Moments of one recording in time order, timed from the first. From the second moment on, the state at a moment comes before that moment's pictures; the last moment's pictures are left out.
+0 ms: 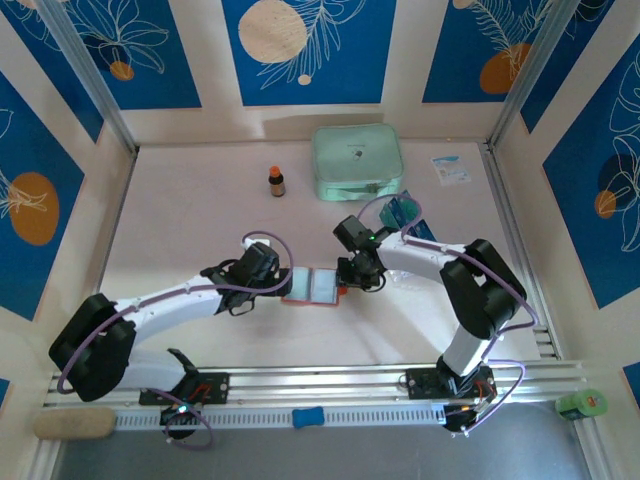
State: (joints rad) left arm -0.74 1.31 0.65 -0.33 -0.25 -0.59; right arm 0.67 1.69 0.99 -0.64 -0.11 0.69
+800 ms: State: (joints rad) left arm -0.74 1.32 0.65 -0.33 -0.23 -0.59; right arm 0.33 1.52 1.28 -0.95 0.19 0.45
